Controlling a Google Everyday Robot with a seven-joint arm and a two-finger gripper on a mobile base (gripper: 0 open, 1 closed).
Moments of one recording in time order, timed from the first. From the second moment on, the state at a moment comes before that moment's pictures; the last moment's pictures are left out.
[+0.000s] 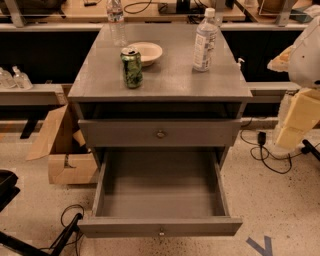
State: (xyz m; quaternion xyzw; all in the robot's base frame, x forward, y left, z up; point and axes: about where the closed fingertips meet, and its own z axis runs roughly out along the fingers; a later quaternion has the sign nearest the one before) arm 0.438 -0.217 0.976 -0.60 0.78 -0.03 0.16
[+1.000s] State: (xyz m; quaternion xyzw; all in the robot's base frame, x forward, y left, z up) arm 0.473 -0.226 0.977 -0.56 0.80 -0.02 0.23
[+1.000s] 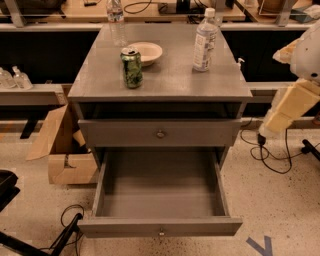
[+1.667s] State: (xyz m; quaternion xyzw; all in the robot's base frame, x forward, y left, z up) arm 0.547 -0.241 0.976 -0.44 0.80 0.04 0.40
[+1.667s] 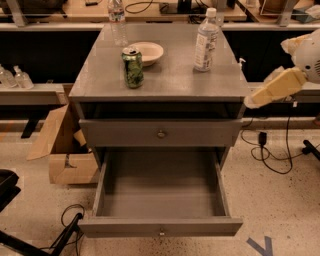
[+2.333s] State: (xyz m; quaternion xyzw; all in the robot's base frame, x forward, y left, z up) arm 0.590 -0.243 0.983 -0.36 0.75 0.08 0.55
